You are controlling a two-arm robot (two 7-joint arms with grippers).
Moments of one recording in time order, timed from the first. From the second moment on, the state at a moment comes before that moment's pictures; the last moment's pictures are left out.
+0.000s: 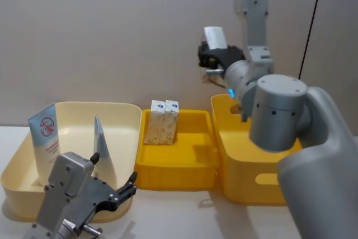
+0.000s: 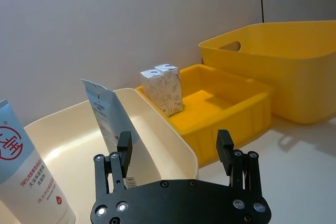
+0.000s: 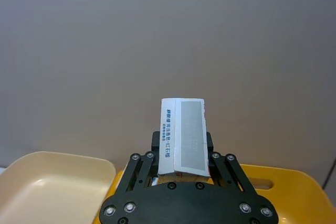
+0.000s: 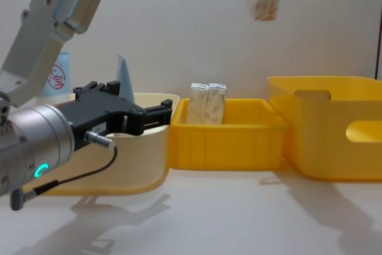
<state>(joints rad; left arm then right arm) -0.24 0.38 0.45 -1.63 -0.20 0.01 -0.01 0.78 -0.05 -0.28 -1.33 0.16 0.55 -0.16</state>
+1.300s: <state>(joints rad) -0.24 0.38 0.45 -1.63 -0.20 0.01 -0.01 0.80 0.04 -0.16 -1.24 0.16 0.85 -0.15</state>
